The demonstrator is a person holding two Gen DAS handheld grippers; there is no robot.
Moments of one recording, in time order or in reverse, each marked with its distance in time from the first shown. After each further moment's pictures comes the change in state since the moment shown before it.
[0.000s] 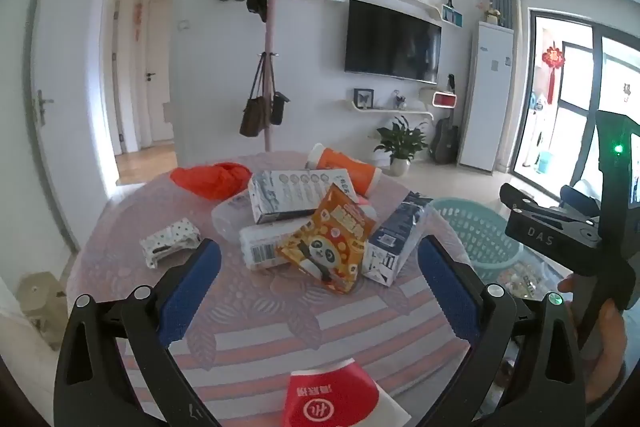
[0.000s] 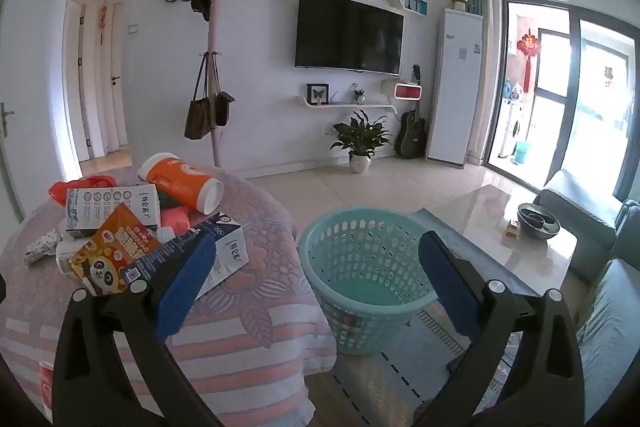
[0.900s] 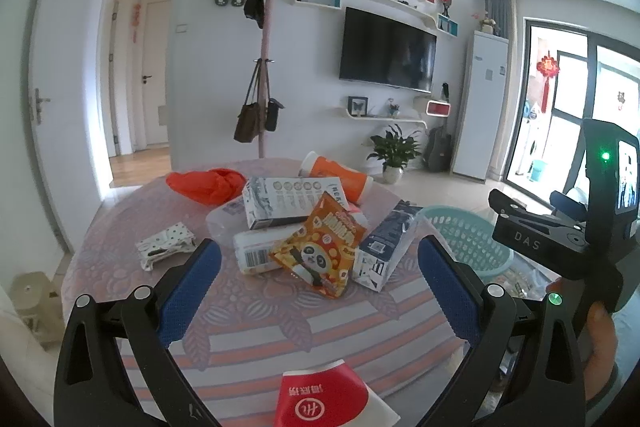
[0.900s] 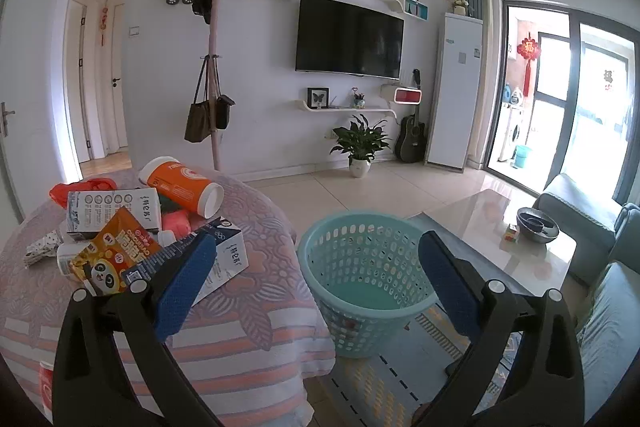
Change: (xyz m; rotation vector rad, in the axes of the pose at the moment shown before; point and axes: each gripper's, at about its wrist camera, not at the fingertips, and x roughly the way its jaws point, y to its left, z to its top) left arm -0.005 0.002 0.003 -0.033 -0.010 -0.033; right arm -0.003 0.000 0.004 0.000 -0.010 -0.002
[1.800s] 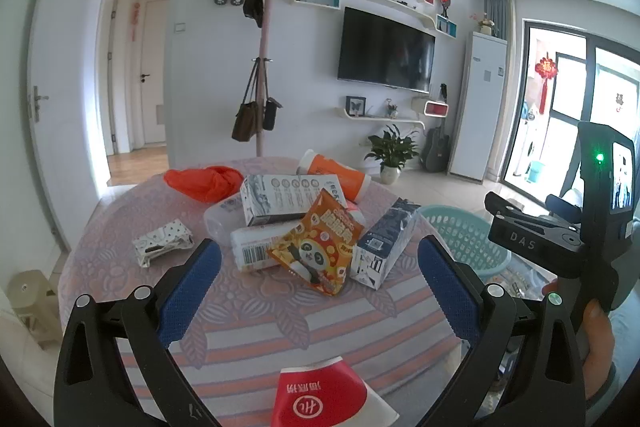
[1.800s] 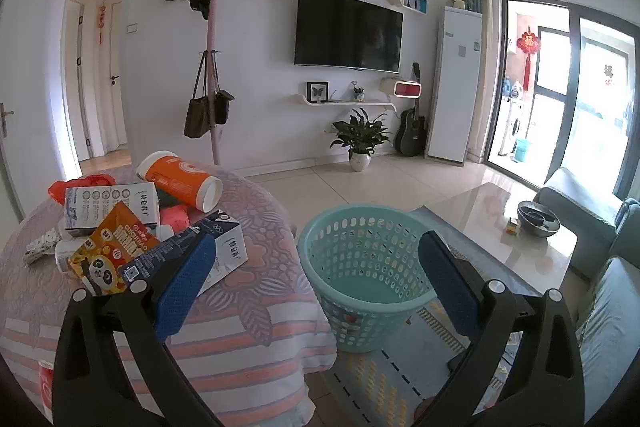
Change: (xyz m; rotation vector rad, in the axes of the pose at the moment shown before) left arm -0.001 -0.003 -0.003 0.000 -0.006 -0.002; right arm 0.007 0.000 -0.005 0.010 0.023 0.003
